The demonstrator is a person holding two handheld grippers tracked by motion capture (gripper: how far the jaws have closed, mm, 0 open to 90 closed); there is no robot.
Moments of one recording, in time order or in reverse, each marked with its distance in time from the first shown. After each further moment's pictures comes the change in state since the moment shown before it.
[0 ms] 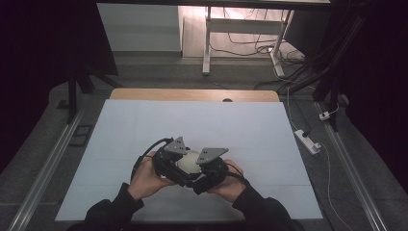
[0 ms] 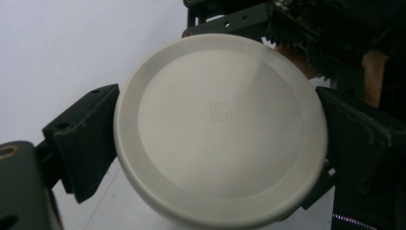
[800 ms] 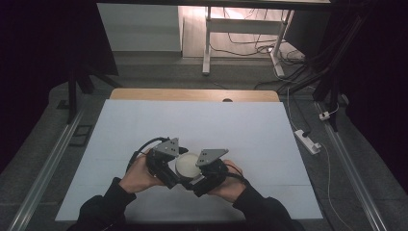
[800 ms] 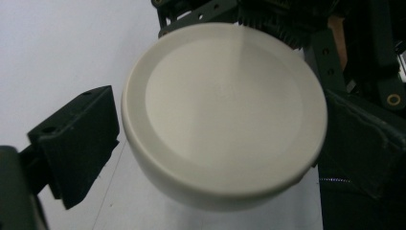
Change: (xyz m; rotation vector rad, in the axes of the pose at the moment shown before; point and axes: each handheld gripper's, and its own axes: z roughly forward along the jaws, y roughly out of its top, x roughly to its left) left arm 0.016 -0.012 -0.011 -0.036 -0.155 0.155; right arm 0.004 0.001 -0.002 -0.016 0.056 -0.029
